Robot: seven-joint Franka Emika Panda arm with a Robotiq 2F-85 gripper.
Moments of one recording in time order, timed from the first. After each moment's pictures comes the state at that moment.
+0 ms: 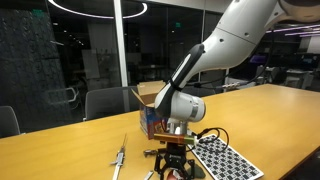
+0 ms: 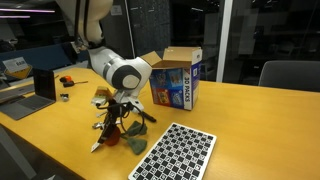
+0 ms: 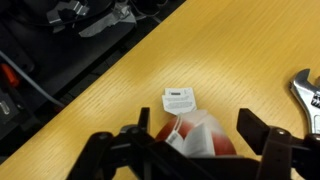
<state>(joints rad) 0.21 0.45 0.16 -2.24 0.60 2.17 0.67</state>
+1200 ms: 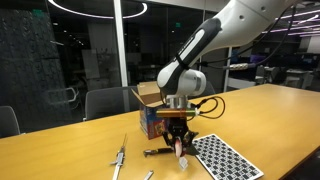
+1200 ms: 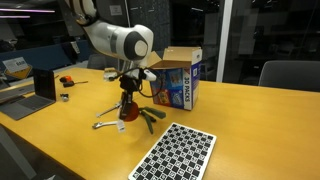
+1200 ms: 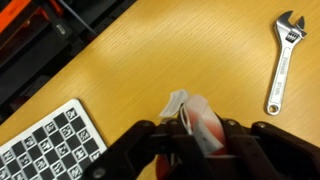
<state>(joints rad) 0.23 0.29 0.09 -2.17 0.27 2.10 0.82</state>
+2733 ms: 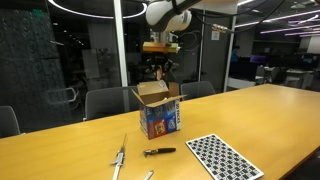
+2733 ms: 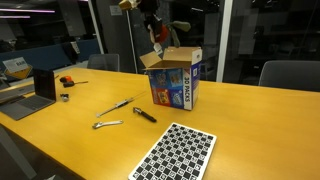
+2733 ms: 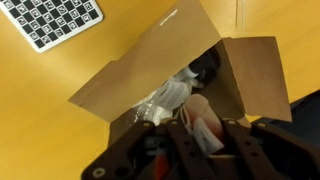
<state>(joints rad) 0.16 0.33 0.14 -1.48 -0.18 1.99 0.87</state>
